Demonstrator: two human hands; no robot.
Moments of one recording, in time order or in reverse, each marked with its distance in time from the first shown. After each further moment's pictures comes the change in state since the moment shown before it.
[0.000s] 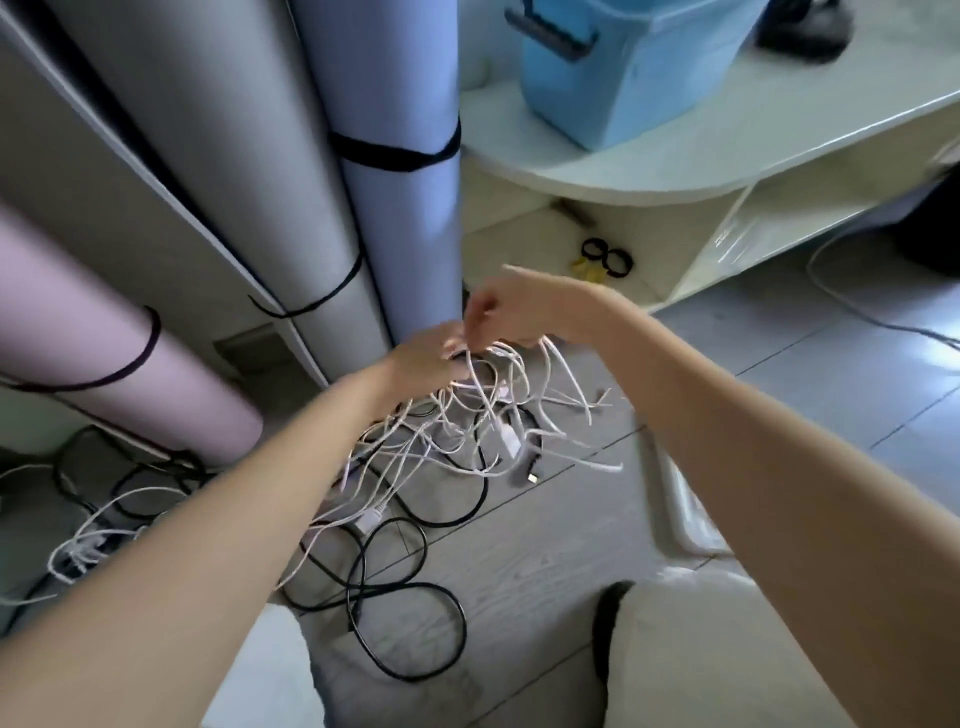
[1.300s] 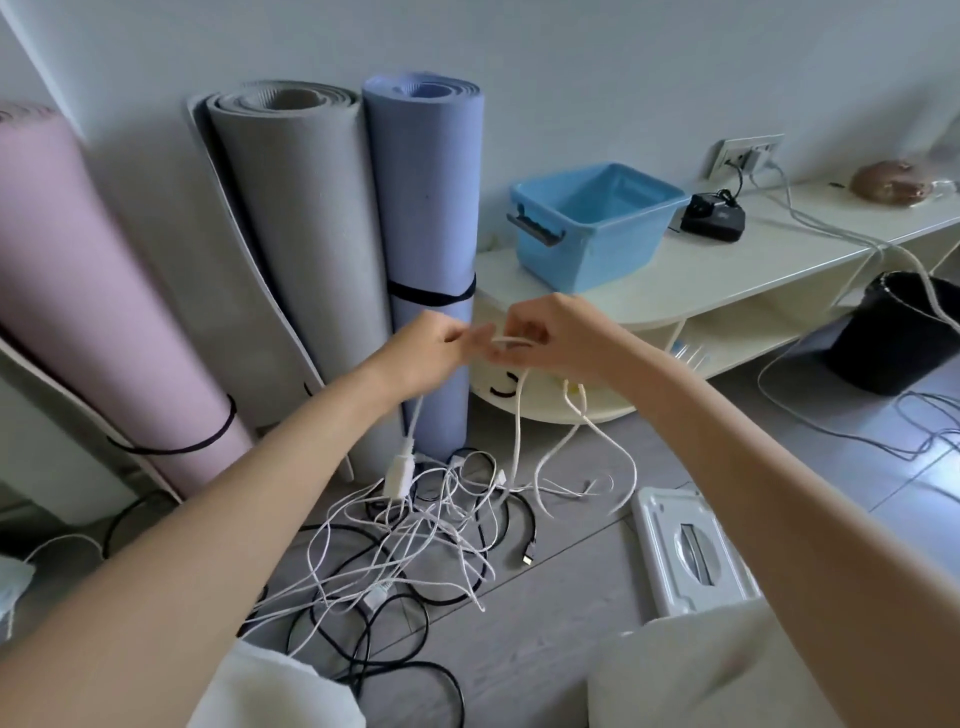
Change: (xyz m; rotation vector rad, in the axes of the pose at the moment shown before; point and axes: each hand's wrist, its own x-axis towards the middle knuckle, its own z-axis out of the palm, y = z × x) left_hand -0.103 0.117 -0.064 -0.007 0.245 0.281; right_hand -0.122 -0.065 -0.049 -0.157 0.527 -0.219
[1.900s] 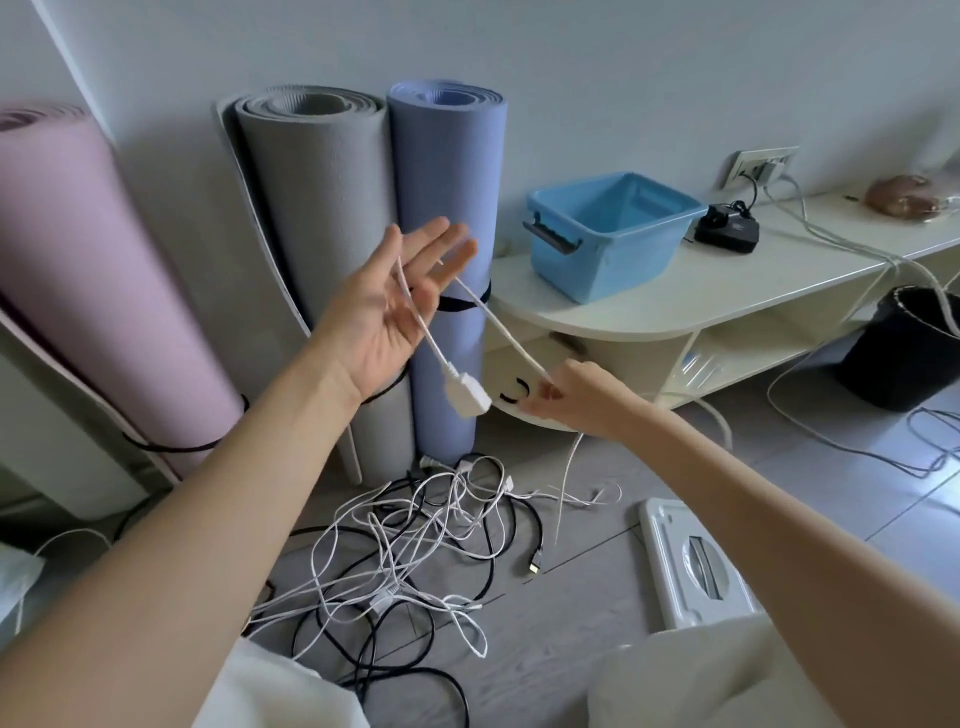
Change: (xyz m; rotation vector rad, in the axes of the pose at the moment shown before) left_hand -0.005 0.012 -0.041 -1.332 0.060 0.021; right_hand -0.006 0.023 0.037 -0.103 -0.166 0.246
